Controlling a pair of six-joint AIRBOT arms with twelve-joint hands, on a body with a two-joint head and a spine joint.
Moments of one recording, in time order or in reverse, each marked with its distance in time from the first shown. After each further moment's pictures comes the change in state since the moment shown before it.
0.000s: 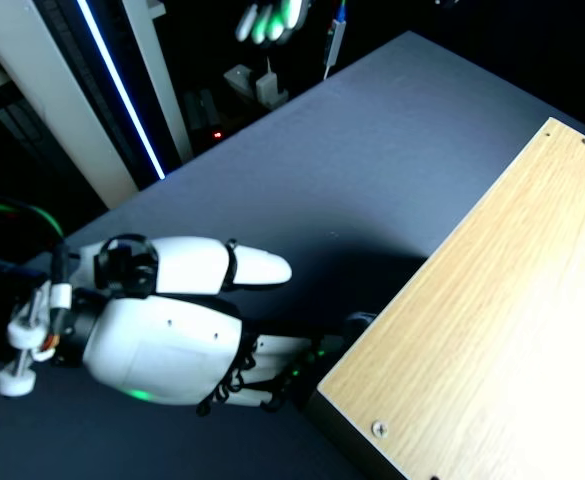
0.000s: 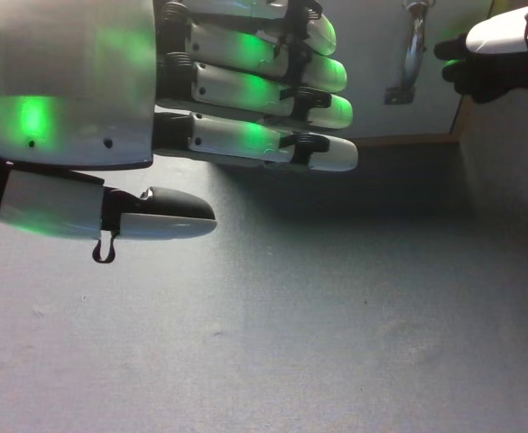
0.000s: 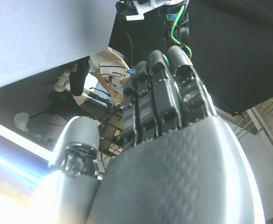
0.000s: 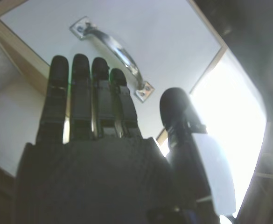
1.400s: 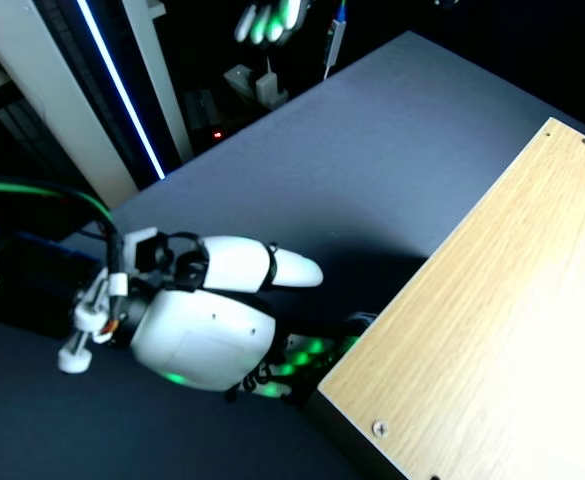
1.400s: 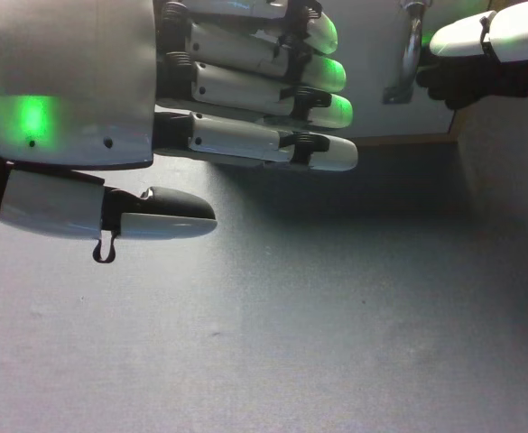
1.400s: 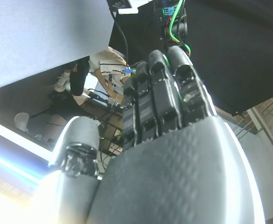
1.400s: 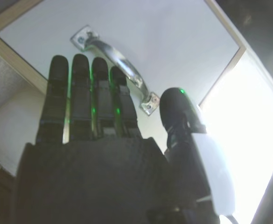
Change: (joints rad) left arm 0.000 0.000 0.000 0.000 0.000 0.000; right arm 0.026 -0.060 -0.026 0.026 -0.120 0.001
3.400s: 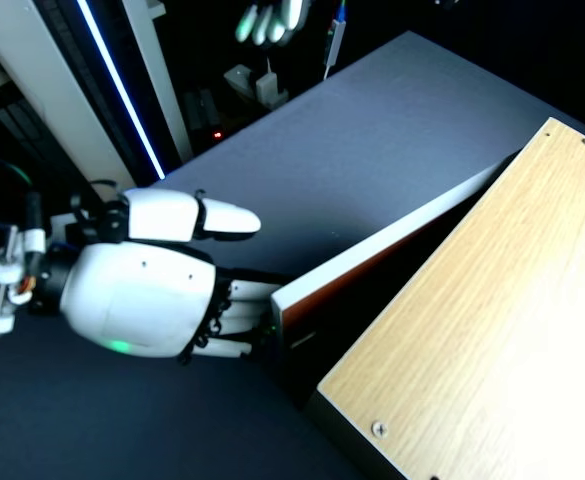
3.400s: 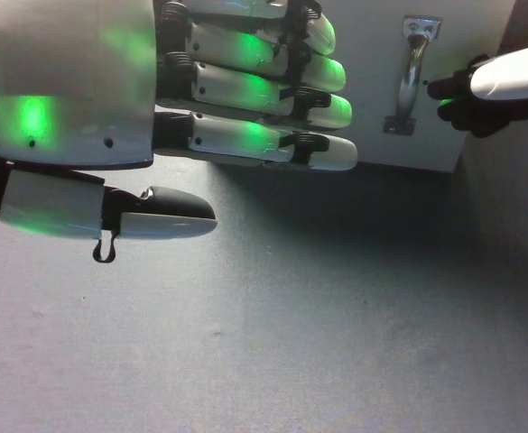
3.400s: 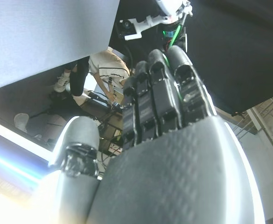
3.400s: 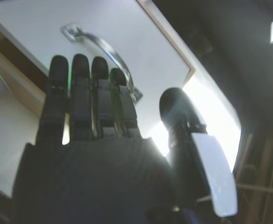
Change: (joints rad) left arm 0.000 0.000 0.000 0.000 0.000 0.000; right arm -0.039 0.183 -0.126 -0.135 0.224 0.000
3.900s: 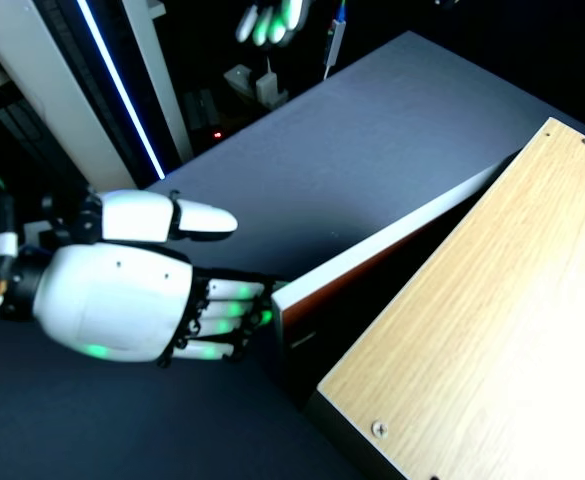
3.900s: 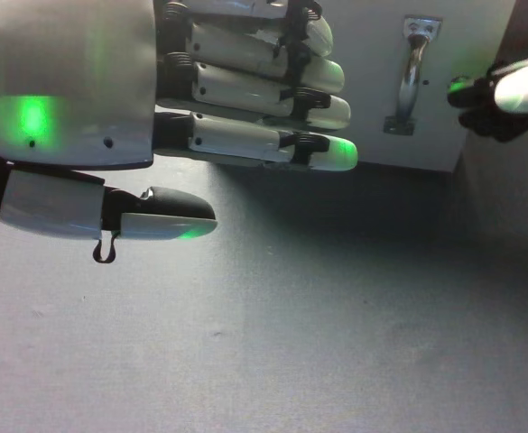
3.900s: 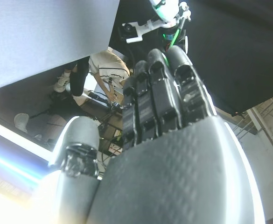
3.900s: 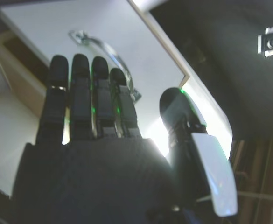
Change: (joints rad) left arm 0.000 0.000 0.000 0.000 0.000 0.000; right arm -0.032 0.032 0.013 -0.062 0.046 -0.036
